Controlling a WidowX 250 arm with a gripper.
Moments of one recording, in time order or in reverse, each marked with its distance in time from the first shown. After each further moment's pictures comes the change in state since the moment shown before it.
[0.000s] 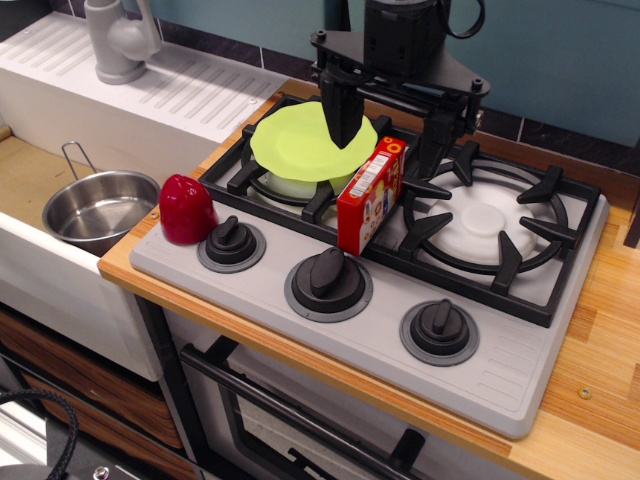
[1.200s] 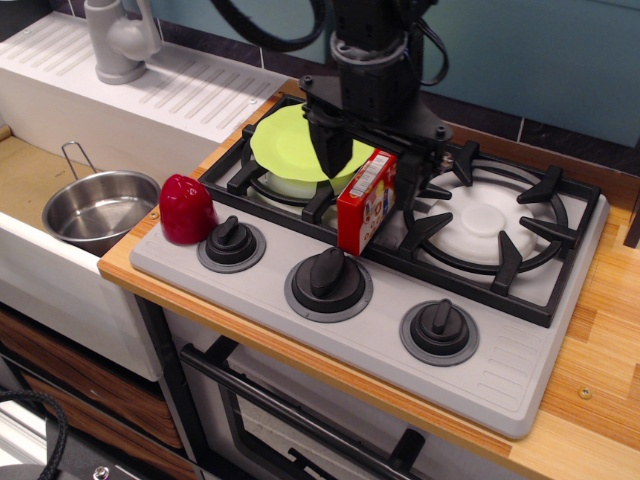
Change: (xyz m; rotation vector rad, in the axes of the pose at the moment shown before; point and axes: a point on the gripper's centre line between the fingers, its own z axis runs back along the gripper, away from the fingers) arm 0.002 0.021 -0.036 -0.035 -0.054 -0.072
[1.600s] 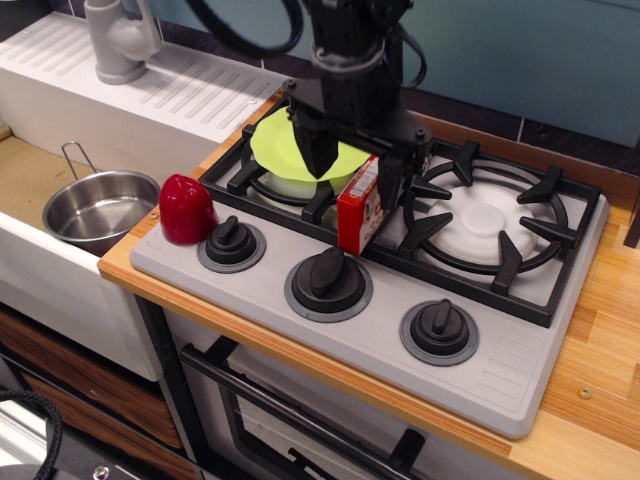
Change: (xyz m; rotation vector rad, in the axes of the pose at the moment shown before) arm -0.001 0.002 -0.009 0.000 -0.035 0.014
